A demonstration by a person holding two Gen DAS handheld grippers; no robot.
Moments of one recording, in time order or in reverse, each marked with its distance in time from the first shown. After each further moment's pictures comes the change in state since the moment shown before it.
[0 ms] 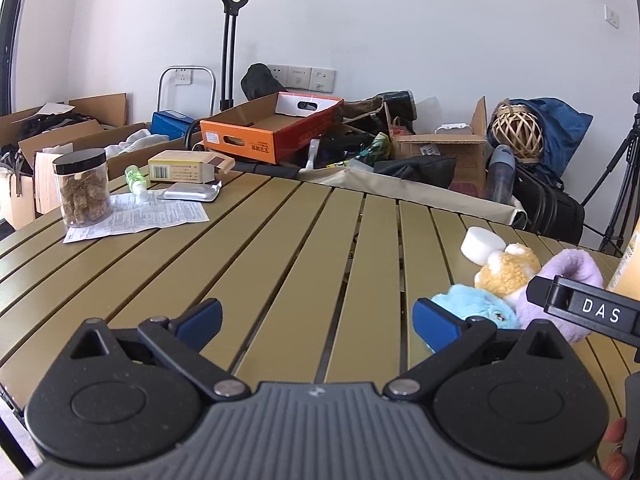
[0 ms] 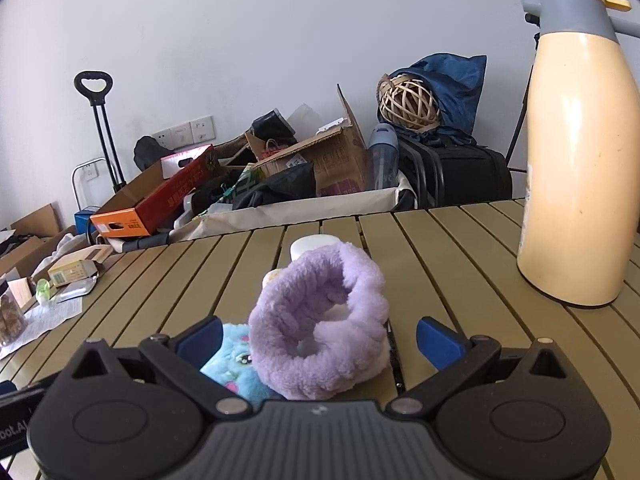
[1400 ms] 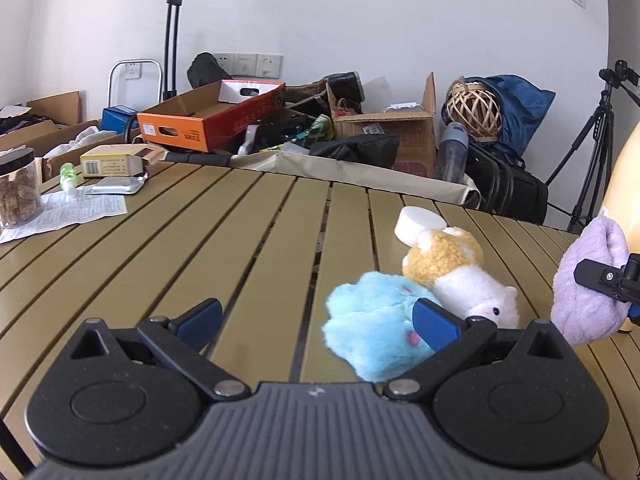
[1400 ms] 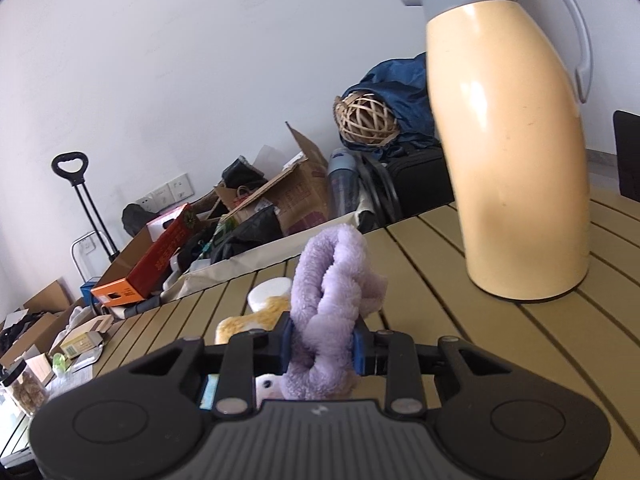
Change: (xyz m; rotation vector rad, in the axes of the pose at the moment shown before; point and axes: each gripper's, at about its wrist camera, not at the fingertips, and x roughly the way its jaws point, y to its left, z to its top) left arm 0.028 -0.069 -0.009 0.054 0.032 -0.109; right arm -0.023 -0.087 0.009 0.206 -0.088 0.030
